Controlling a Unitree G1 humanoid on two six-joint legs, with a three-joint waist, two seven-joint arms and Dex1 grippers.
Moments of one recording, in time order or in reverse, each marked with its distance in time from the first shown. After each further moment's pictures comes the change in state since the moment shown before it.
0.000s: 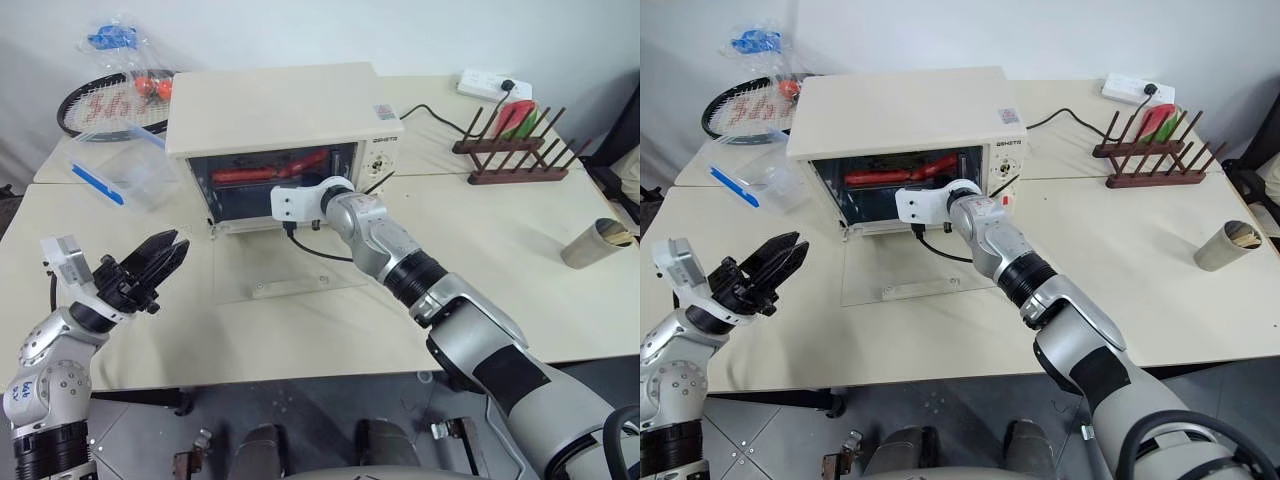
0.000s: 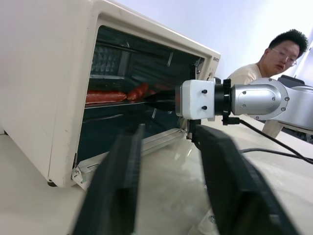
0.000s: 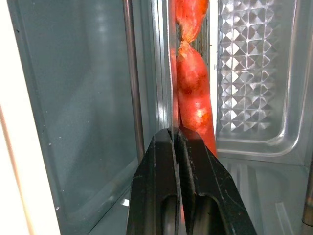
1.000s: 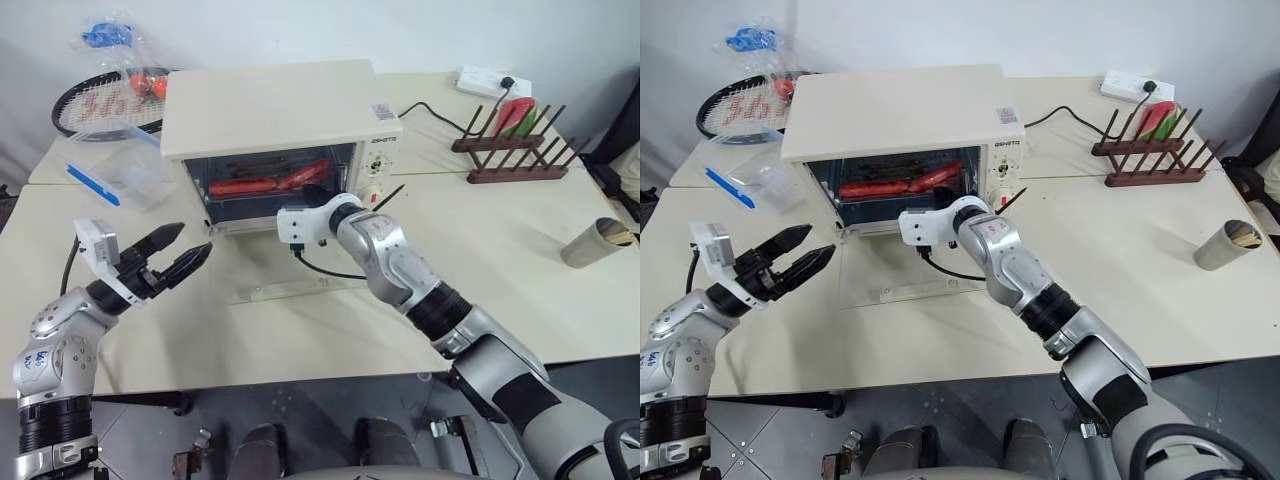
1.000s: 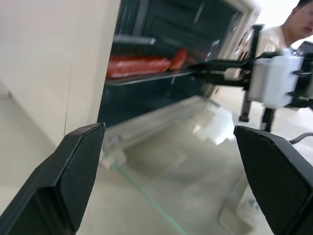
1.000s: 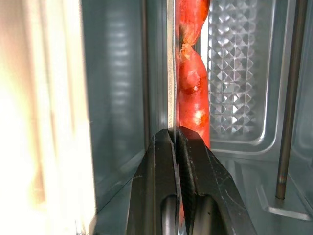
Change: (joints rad) left arm -0.096 0.055 -0.090 0.115 0.118 0.077 0.057; right arm 0.259 -0.116 0.001 -0.472 -0.136 0.027 0.090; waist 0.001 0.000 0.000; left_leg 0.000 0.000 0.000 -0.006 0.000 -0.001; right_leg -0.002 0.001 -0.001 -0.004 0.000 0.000
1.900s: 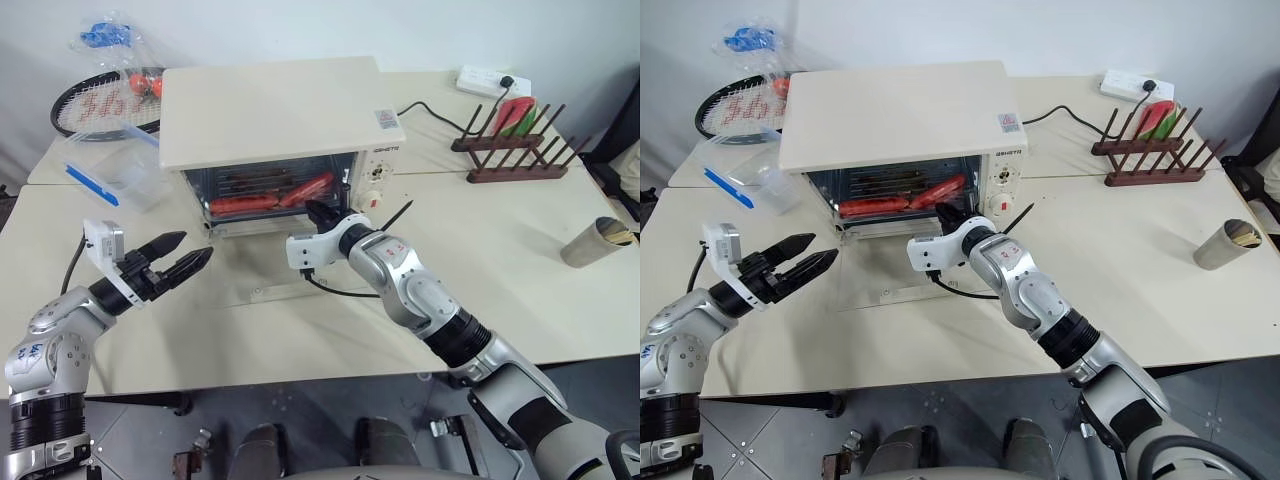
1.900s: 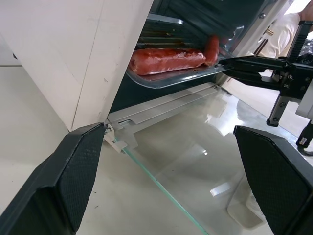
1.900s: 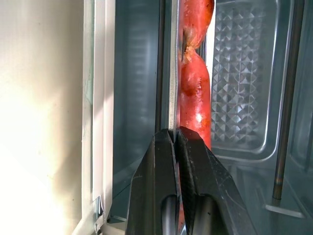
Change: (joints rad) left arm -0.027 0.031 -0.016 0.001 0.005 0.098 0.045; right arm 0.108 -0.061 -0.012 -0.147 -0.055 -0.068 0.019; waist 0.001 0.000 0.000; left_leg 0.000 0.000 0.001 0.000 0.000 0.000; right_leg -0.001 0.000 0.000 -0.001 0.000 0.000
